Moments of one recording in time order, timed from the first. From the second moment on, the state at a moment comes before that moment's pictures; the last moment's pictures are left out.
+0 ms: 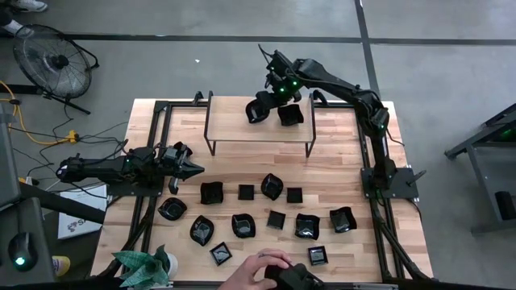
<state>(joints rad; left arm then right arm) -0.01 0.01 0.01 0.01 0.03 -0.35 -0.62 2.08 2.07 -1.08 -0.34 0.54</state>
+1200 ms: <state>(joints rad) -0.01 0.01 0.01 0.01 0.03 -0.35 -0.62 2.08 2.07 -1.10 -0.34 0.52</state>
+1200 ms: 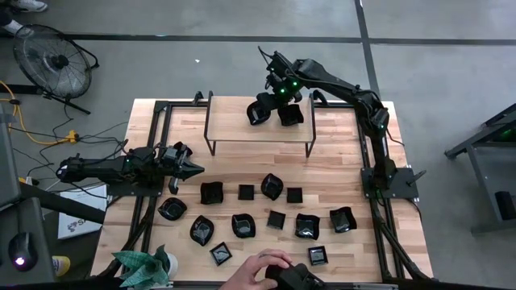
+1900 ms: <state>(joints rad) -0.01 0.01 0.01 0.01 0.03 -0.35 -0.62 2.08 2.07 -1.10 -0.32 0.49</state>
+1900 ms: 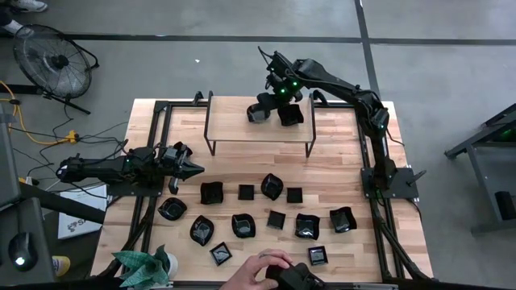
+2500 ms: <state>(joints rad) -0.01 0.01 0.01 0.01 0.03 -0.35 -0.63 2.08 2.23 -1.18 -0.33 0.39</state>
